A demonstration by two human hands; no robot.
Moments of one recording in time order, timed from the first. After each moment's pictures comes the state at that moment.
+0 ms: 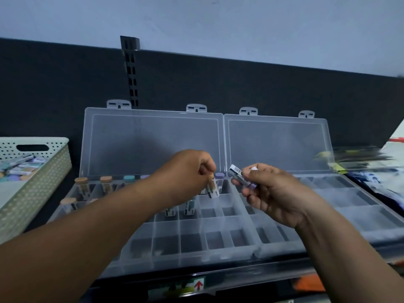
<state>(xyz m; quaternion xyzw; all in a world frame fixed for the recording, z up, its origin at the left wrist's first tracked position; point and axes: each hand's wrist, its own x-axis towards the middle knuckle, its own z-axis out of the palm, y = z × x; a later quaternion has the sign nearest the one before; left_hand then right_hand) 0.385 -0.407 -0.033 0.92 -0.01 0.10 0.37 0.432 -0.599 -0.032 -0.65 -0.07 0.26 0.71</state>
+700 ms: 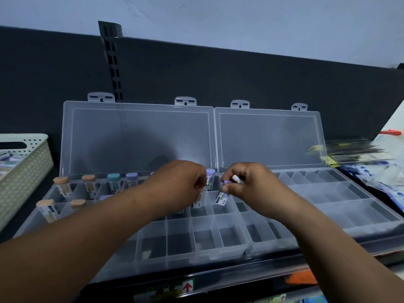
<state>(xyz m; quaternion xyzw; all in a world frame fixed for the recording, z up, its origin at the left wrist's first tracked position) 0.392 -0.418 -0.045 0.99 -0.06 0.05 0.15 0.449 -0.598 -0.050 -0.89 -0.29 0.03 0.35</state>
